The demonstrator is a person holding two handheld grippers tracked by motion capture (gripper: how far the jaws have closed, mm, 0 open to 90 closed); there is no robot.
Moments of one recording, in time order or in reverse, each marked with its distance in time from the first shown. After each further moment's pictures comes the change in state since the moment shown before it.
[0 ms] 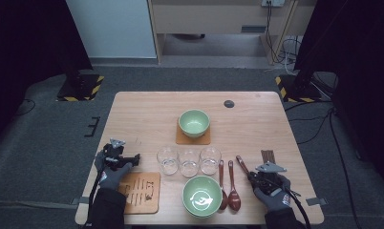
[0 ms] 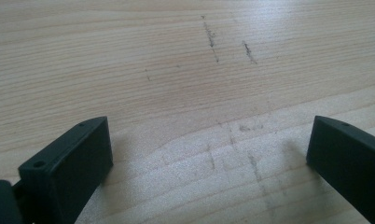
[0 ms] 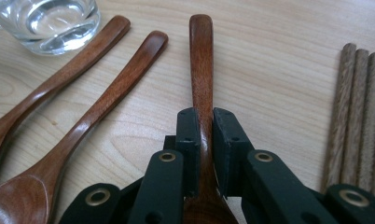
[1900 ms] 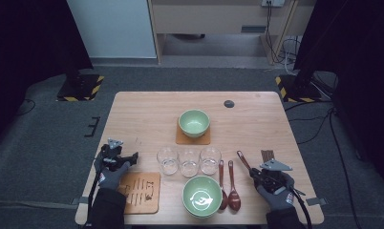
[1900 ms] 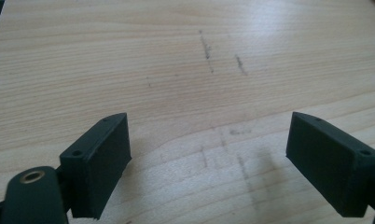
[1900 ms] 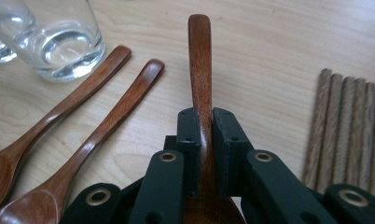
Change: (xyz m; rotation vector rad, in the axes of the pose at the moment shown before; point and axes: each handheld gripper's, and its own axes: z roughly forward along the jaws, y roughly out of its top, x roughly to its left) left arm -0.001 0.001 -0.012 -0.052 -0.020 -0.041; right arm -0.006 0.008 -0.011 -0.062 0.007 0.013
